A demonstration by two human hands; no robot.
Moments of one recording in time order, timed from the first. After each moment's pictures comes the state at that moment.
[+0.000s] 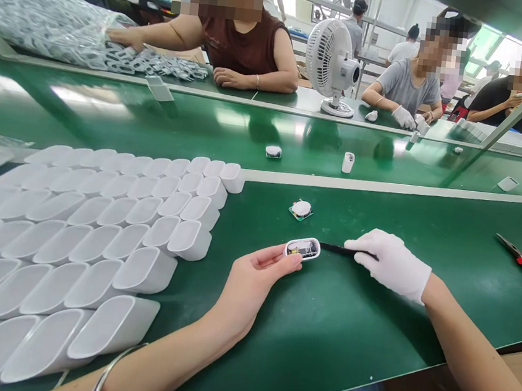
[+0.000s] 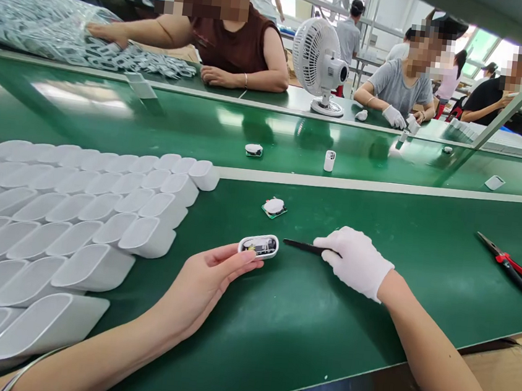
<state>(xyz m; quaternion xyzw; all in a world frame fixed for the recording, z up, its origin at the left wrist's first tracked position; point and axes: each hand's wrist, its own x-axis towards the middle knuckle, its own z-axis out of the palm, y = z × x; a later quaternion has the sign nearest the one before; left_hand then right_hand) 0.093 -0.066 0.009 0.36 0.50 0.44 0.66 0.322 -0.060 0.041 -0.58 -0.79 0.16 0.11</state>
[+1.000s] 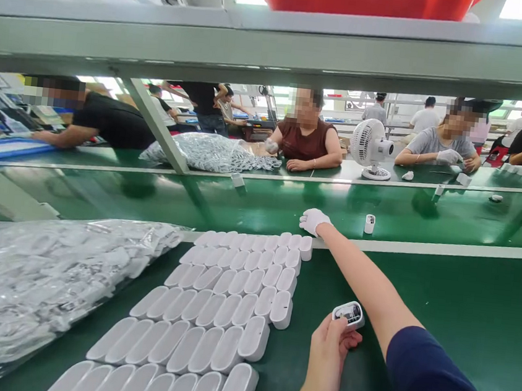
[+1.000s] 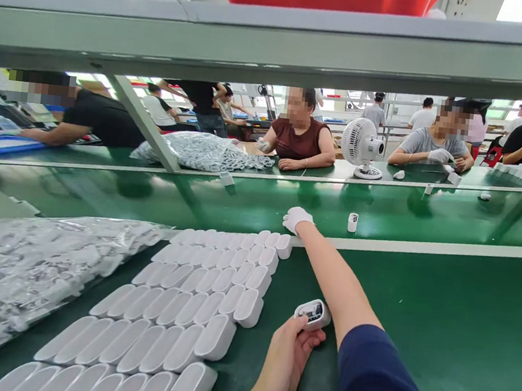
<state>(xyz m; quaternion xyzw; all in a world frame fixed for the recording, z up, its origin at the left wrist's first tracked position) 0.092 -0.059 -0.019 0.22 0.40 0.58 0.67 0.087 0.184 0.056 -0.56 -0.81 0.16 0.04</state>
